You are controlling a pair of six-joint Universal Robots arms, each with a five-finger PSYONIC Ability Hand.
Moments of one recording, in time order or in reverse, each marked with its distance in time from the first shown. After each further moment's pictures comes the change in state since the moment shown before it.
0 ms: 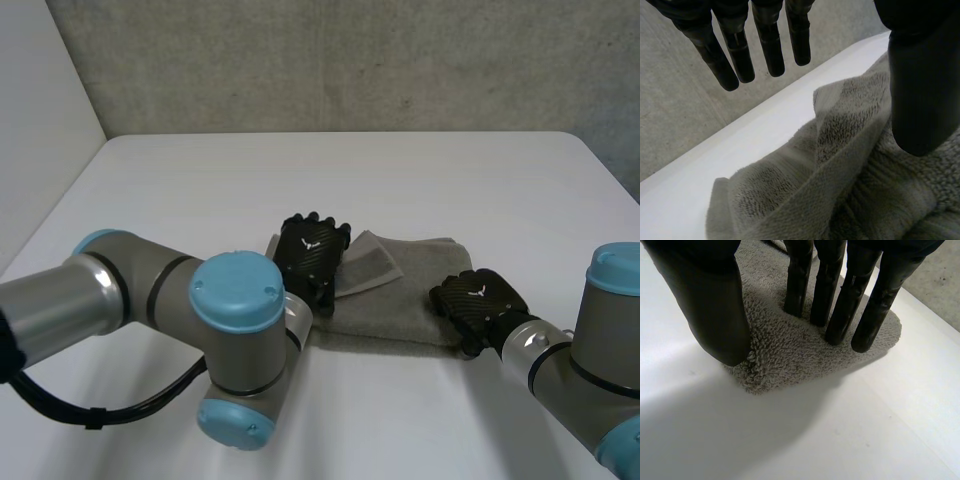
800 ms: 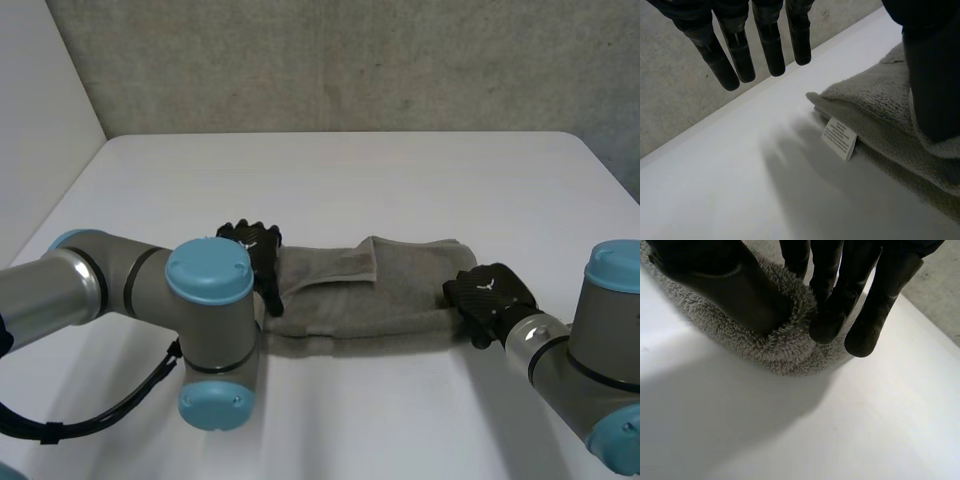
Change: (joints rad) left arm 0.101 -0.016 -0.024 -0.046 -0.184 -0.007; right arm -0.008 0.022 -0.020 -0.032 0.064 -0.050; left_hand 0.000 0.000 0.000 0.000 -0.001; right_hand 0.562 0.531 0.664 0.661 0.648
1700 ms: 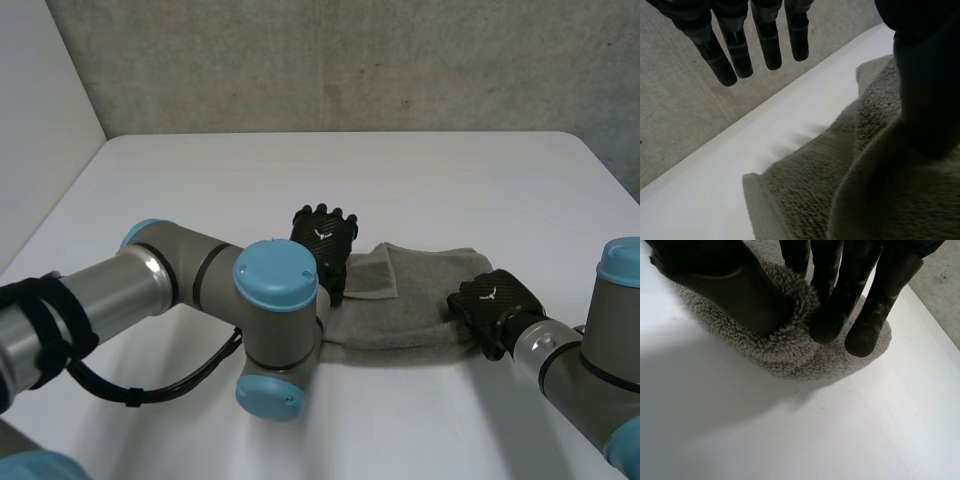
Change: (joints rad) left arm -0.121 -0.173 0.305 -0.036 0.115 0.047; right arm -0.009 -0.052 0.022 0.090 -0.006 -0.156; left_hand -0.051 -0.067 -0.056 -0.052 -0.054; right_hand 0.019 0.015 0.000 0.000 0.006
